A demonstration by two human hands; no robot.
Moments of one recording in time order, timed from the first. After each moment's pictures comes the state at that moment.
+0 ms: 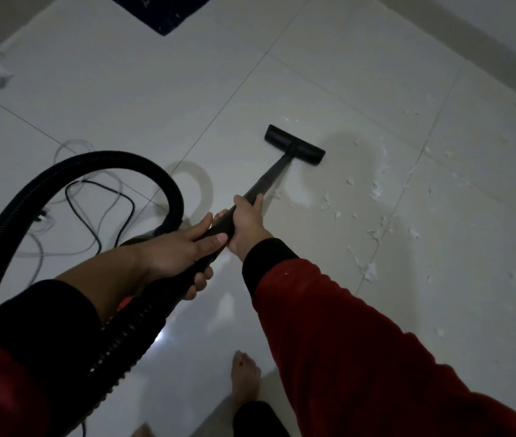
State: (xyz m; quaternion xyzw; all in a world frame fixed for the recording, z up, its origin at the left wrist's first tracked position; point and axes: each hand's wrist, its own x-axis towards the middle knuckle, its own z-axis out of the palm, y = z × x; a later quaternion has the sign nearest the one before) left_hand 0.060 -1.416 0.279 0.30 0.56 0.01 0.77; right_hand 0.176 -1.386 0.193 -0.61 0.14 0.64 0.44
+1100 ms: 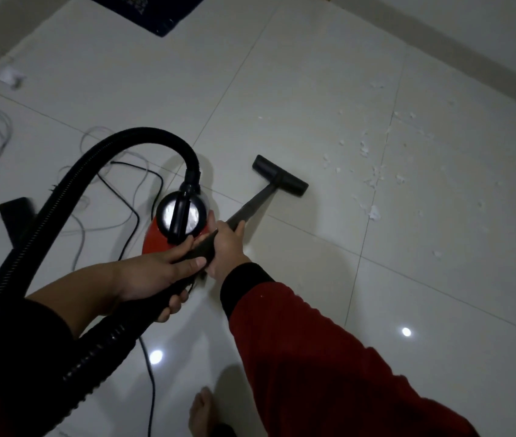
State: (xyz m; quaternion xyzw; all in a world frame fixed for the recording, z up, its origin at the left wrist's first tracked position) left_hand -0.172 -1.588 0.286 0.37 0.52 -0.08 0.77; right_hand -0.058 -1.586 0.206 -0.57 0.18 0.58 0.54
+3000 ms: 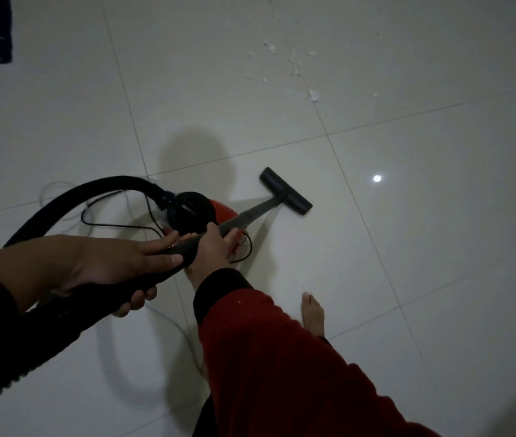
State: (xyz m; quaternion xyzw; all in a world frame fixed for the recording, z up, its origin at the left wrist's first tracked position) left_hand -0.332 -1.462 0.350 0.59 0.34 -0.43 0.58; right_hand -0.262 -1.566 0.248 -0.42 0.44 0.35 0.71
